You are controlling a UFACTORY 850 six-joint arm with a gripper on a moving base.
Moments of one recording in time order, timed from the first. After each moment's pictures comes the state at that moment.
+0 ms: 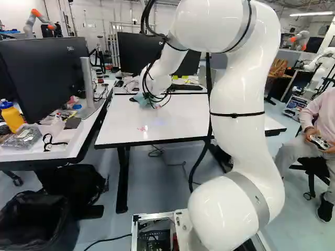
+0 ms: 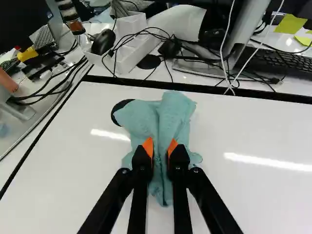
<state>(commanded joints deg) 15.4 -25.7 -61.9 2.9 16.0 0.0</state>
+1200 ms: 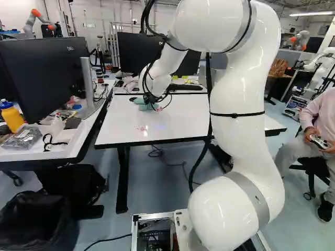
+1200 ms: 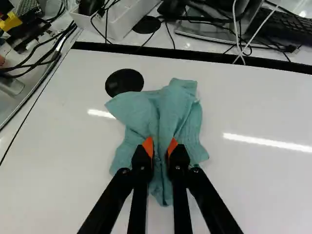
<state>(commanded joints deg) 15.4 -25.7 -61.9 2.9 7.3 0.0</state>
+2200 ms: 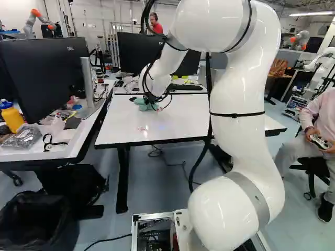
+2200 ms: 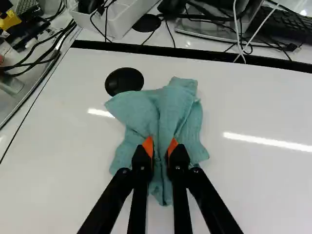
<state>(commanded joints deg) 15.4 -25.7 -61.9 2.9 6.7 0.0</state>
